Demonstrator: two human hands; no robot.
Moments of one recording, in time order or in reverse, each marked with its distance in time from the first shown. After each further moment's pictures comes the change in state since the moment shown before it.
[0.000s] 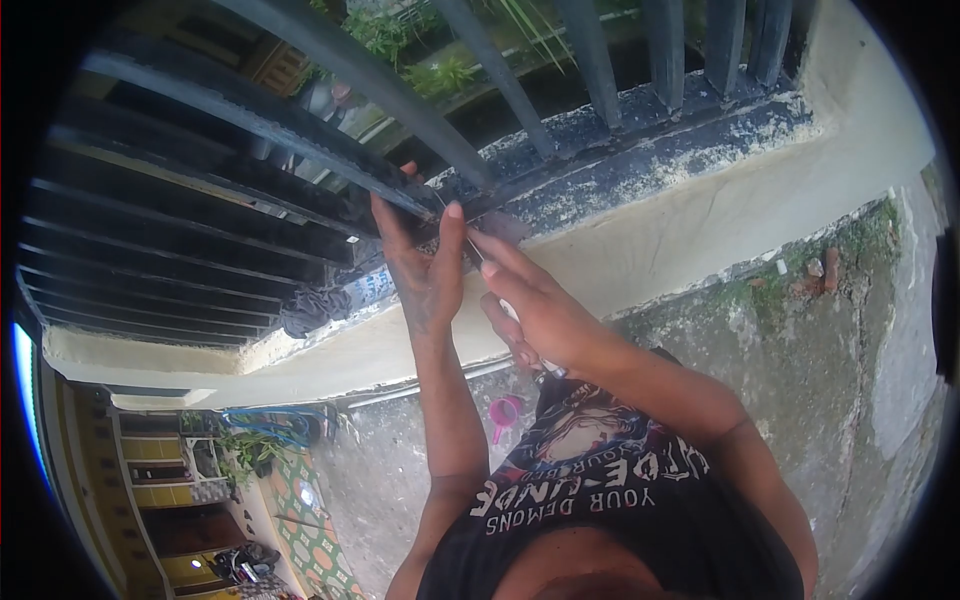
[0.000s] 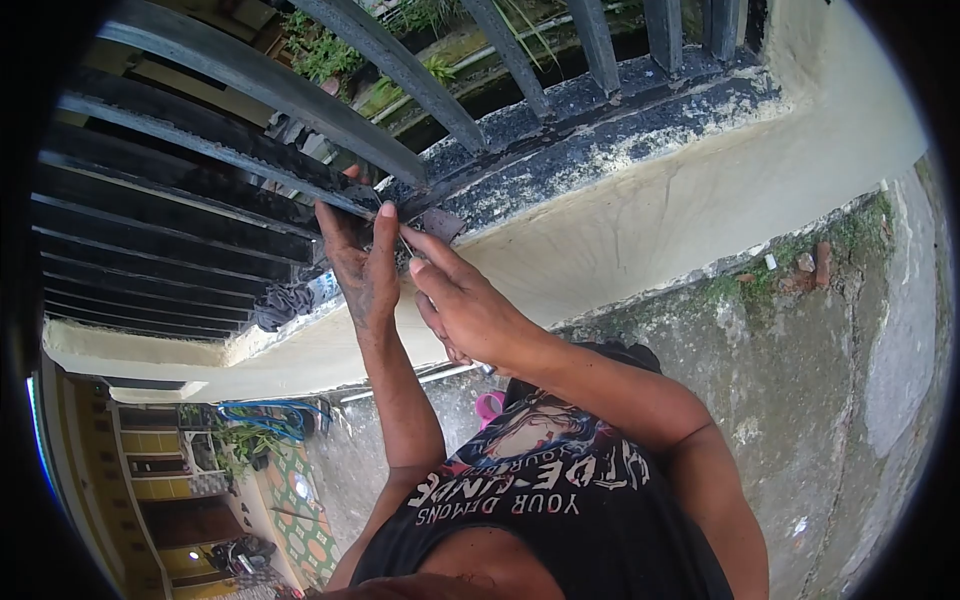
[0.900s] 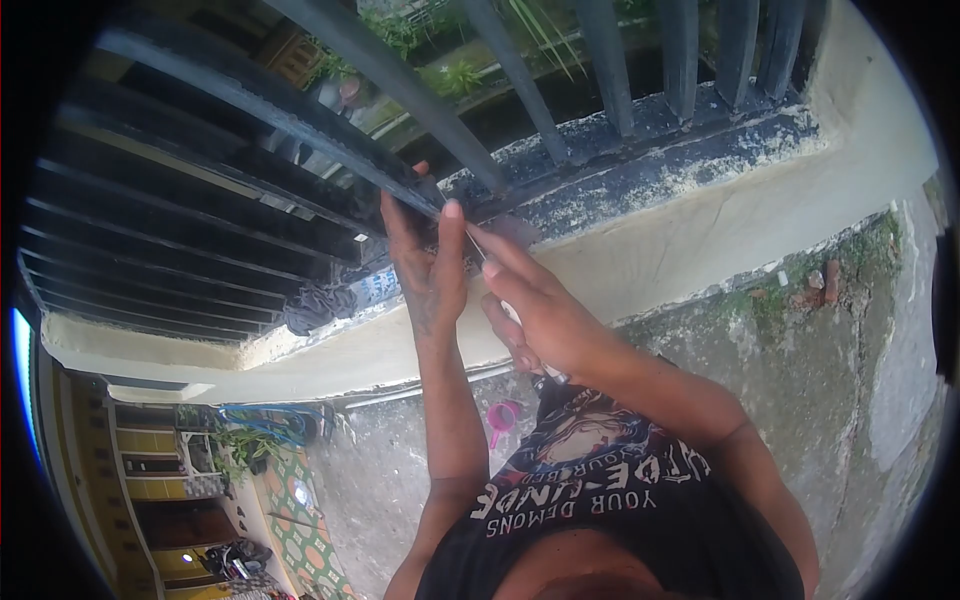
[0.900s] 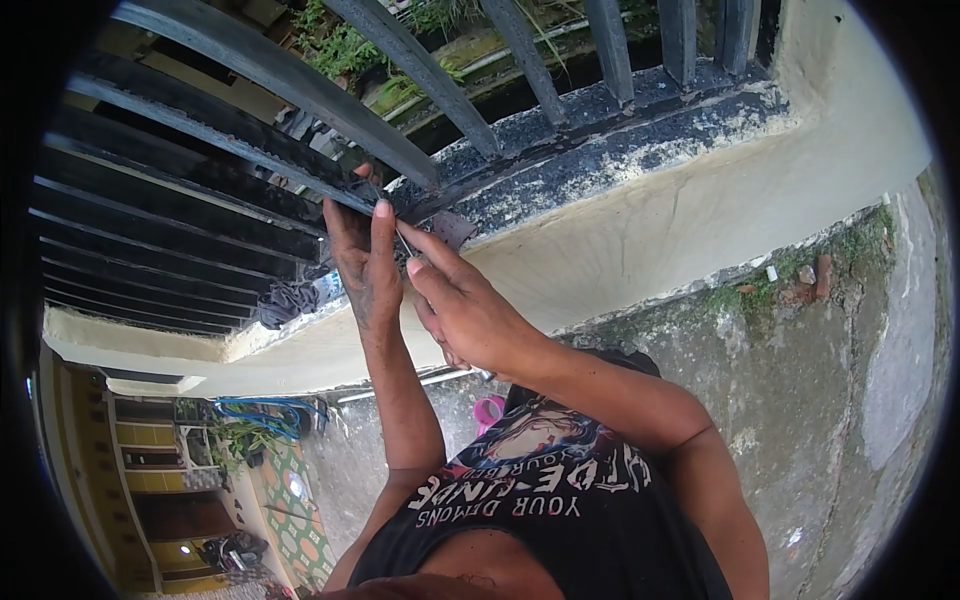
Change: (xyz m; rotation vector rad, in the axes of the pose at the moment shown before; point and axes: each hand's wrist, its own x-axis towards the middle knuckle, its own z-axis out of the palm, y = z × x) left_hand 0.004 0.008 -0.001 -0.119 -0.007 -0.054; right_hand 0.001 -0.008 0.010 -0.004 -0.016 -0.040
